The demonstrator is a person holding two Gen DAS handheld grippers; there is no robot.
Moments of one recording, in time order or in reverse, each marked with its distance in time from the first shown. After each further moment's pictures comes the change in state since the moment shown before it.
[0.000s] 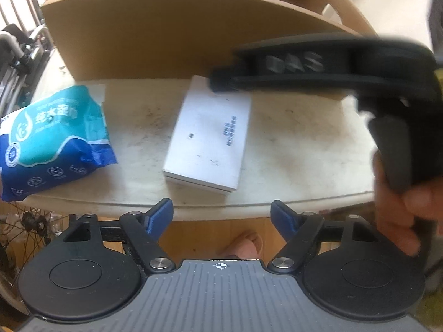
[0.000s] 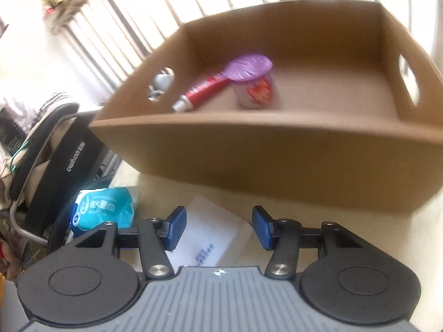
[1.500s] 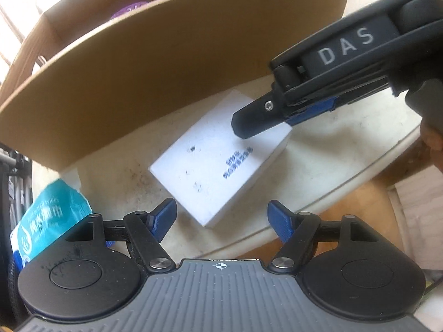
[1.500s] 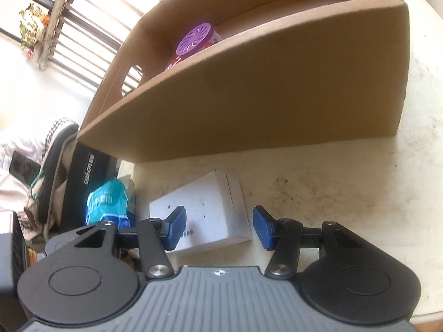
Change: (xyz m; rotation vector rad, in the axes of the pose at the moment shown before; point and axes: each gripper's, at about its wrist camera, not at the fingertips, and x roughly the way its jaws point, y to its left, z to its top) left arm 0.054 -0.054 0.035 0.393 -0.048 0.186; right arm 0.000 -0.074 -0.028 0.269 0.128 0.188
